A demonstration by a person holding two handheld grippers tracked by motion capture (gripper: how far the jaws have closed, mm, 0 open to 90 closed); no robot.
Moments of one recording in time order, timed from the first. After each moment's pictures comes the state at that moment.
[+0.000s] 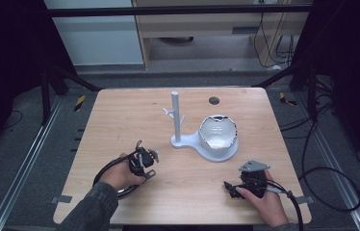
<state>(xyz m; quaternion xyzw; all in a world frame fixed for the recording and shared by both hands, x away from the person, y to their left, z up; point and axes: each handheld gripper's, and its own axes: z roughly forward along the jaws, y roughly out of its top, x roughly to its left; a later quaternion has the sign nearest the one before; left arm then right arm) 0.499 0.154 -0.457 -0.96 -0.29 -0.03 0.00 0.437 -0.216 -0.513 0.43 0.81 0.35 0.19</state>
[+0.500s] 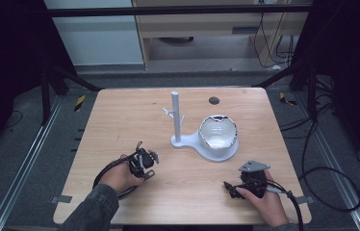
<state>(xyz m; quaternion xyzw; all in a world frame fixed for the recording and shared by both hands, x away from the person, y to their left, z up) 0.496 0.155 -0.458 -0.96 -0.28 -0.03 0.00 0.436 -0.217 -0.513 0.43 0.81 0.35 0.19</state>
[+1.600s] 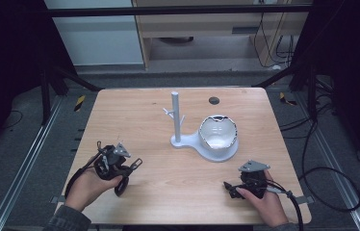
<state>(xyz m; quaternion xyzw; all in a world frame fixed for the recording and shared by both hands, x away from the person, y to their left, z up) 0.454 0.229 -0.400 -0.91 -0.33 -0.10 -0.22 0.436 -0.216 -0.513 0.43 0.81 0.34 0.19</state>
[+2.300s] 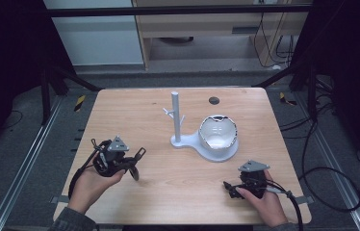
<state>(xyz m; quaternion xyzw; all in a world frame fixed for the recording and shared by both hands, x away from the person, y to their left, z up) 0.453 0.220 -0.382 -0.88 -0.34 -0.14 -0.30 0.436 -0.215 -0.513 0.43 0.81 0.34 0.19</state>
